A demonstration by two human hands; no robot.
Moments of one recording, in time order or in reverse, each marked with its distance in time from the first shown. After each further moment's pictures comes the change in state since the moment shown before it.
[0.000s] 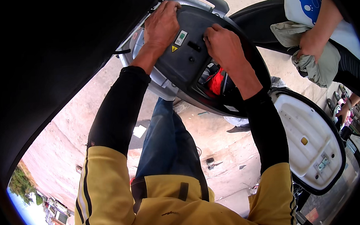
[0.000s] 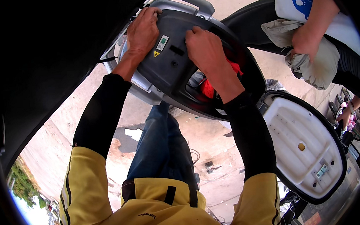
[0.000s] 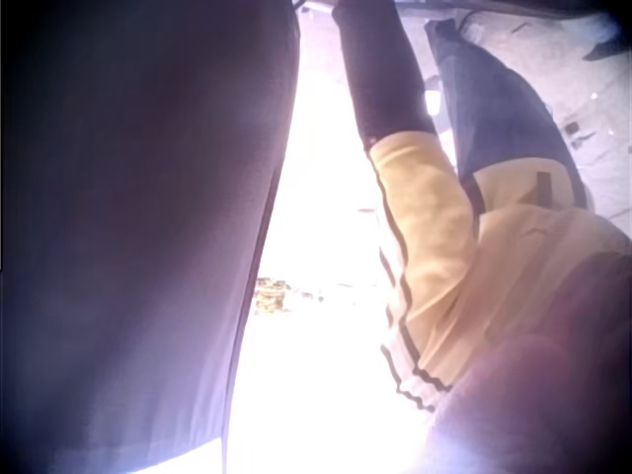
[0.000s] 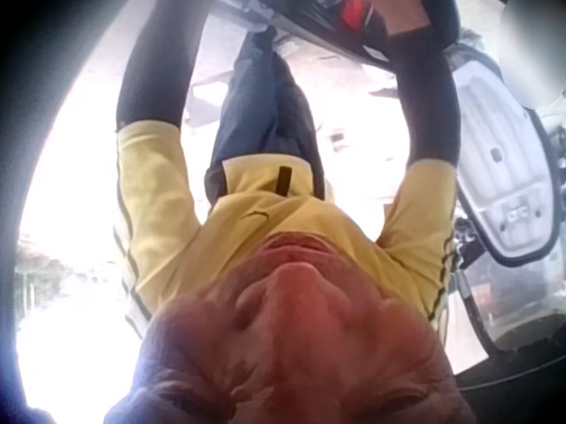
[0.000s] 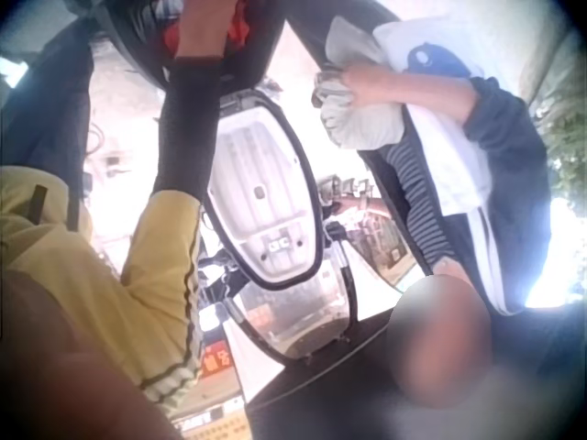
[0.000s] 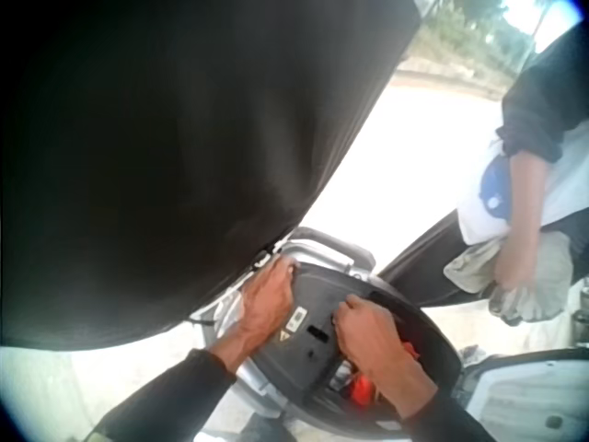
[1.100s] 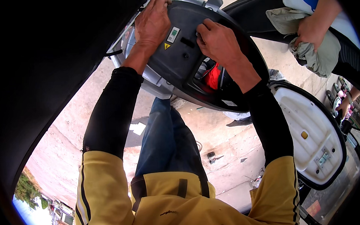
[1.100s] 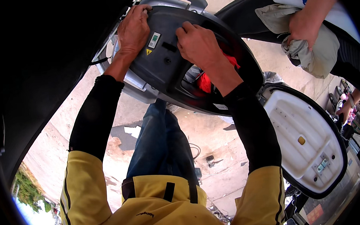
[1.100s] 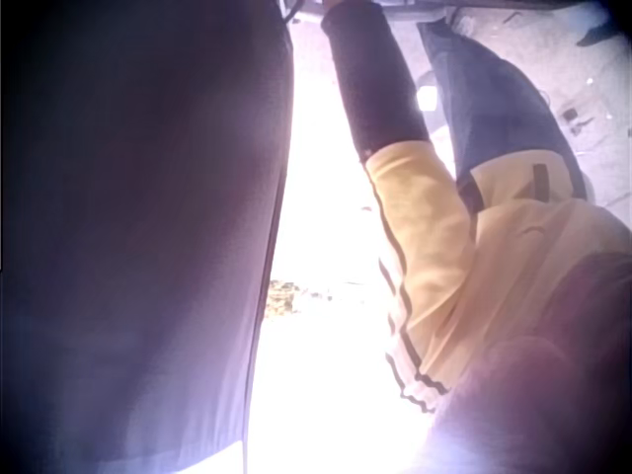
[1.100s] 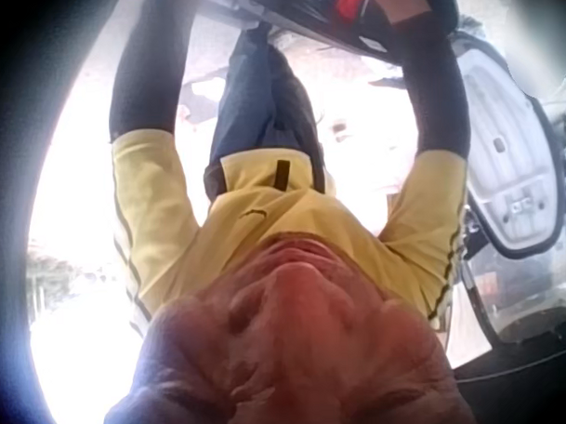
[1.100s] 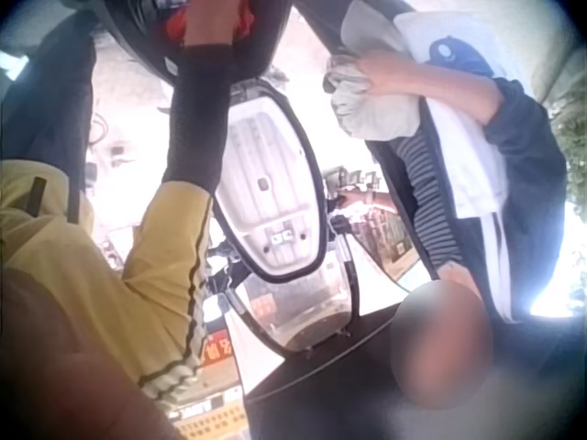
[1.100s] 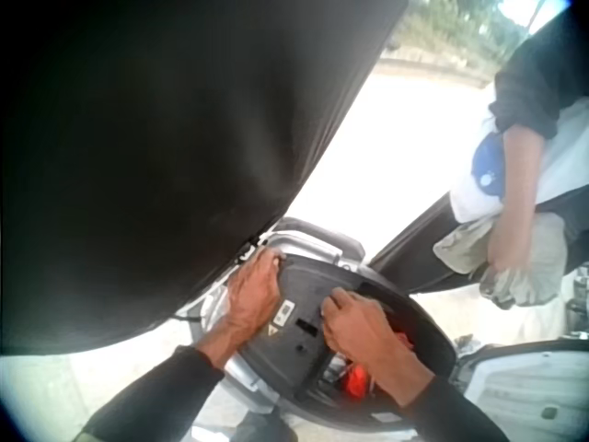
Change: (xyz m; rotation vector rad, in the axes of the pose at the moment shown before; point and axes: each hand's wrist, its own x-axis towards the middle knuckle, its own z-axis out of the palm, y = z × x) left_hand 0.001 0.002 -0.001 0.016 0.008 0.006; right_hand -0.007 0.006 -0.002 0.023 0.095 -0.154
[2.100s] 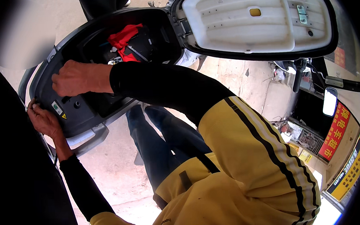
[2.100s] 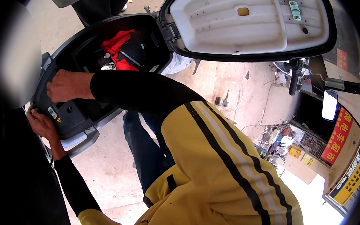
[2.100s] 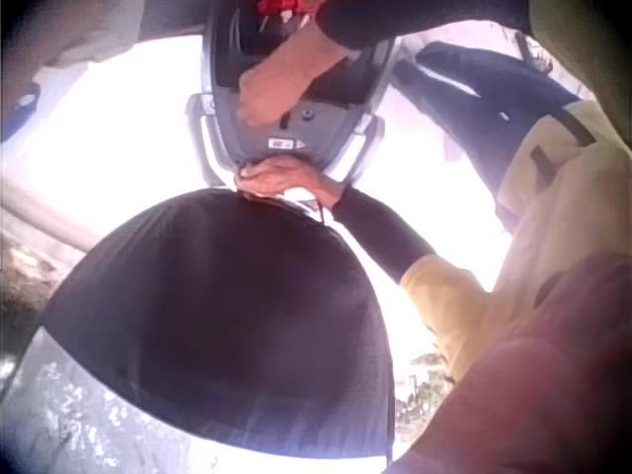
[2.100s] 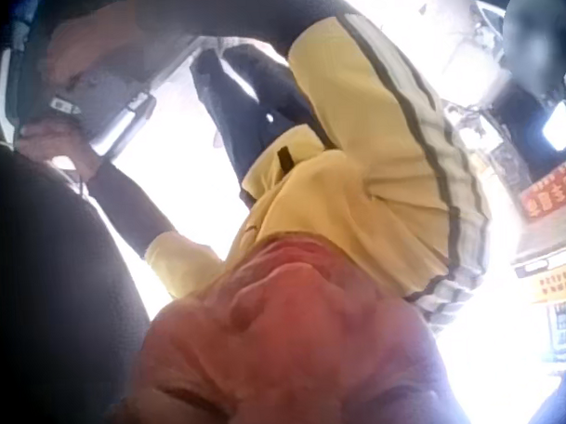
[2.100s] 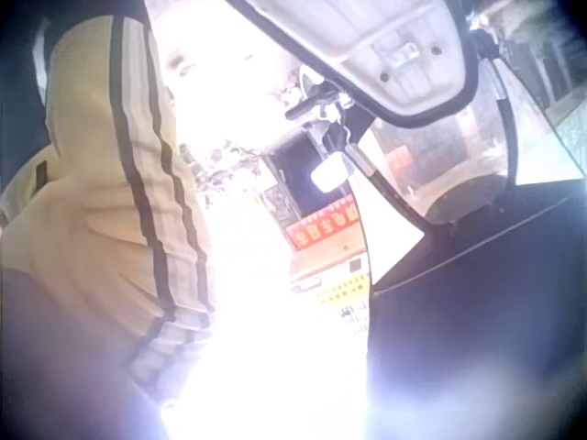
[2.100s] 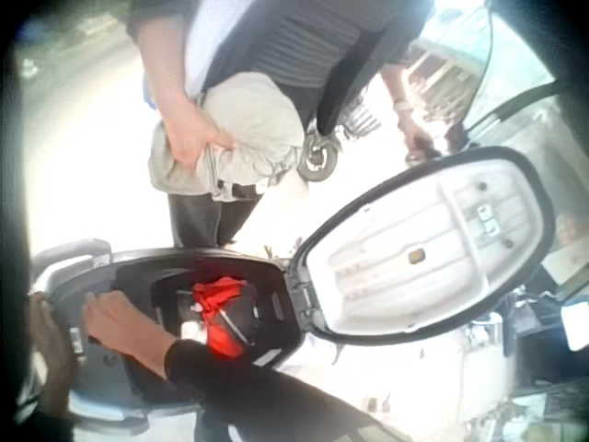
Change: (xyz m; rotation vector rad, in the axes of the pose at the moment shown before) left_hand 0.007 -0.025 -0.001 0.078 -0.114 0.055; right_hand -0.017 -0.013 0.034 -0.051 0.211 0.175
